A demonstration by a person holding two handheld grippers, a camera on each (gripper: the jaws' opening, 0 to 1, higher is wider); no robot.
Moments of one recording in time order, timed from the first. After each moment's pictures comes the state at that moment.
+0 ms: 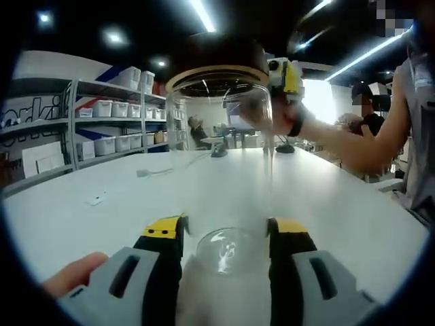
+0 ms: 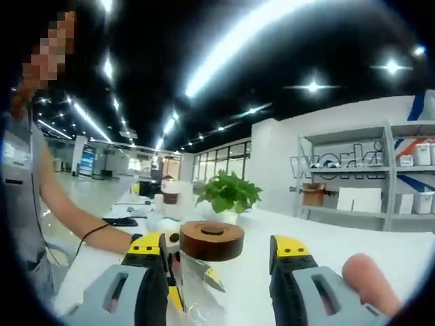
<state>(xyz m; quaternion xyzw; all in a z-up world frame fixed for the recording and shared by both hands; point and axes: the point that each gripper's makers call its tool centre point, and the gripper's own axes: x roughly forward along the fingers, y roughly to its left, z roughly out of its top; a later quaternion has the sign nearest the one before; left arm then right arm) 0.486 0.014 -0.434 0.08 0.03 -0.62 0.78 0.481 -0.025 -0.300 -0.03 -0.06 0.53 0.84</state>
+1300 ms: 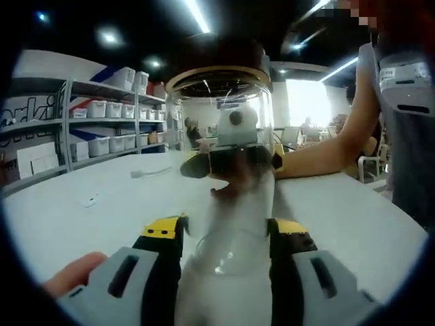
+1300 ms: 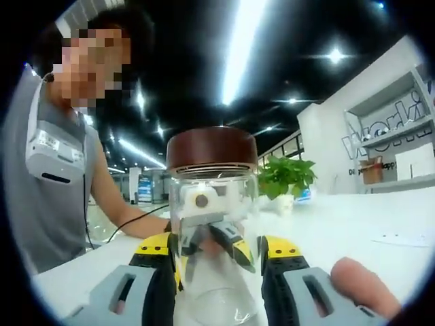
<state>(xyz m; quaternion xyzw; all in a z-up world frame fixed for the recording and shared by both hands) 0.495 0.013 -0.434 0.05 0.04 -0.64 0.77 0.488 0.017 -0.387 0.07 -0.03 0.67 0.74</state>
